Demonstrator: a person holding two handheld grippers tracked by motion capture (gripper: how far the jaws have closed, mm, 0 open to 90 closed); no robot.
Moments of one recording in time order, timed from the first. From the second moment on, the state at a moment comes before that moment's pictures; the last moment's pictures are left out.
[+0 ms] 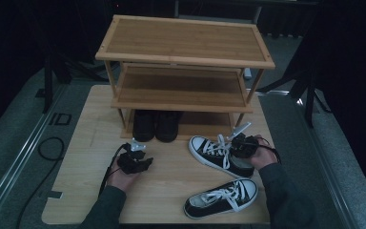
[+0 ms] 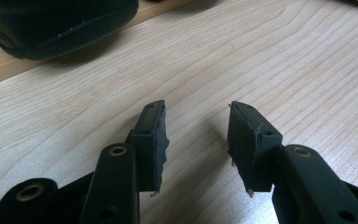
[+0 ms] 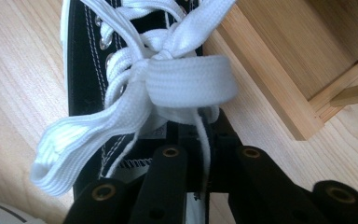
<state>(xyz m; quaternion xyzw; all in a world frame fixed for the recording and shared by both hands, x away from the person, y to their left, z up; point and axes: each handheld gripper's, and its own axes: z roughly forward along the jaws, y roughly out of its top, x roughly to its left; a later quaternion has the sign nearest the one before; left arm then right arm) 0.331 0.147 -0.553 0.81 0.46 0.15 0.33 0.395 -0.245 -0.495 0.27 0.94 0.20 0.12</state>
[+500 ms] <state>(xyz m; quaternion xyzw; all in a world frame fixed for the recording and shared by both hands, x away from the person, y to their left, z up) 0.330 0.145 -0.554 0.81 0.45 0.15 0.33 0.399 -0.253 -0.491 0.27 0.93 0.24 0.10</state>
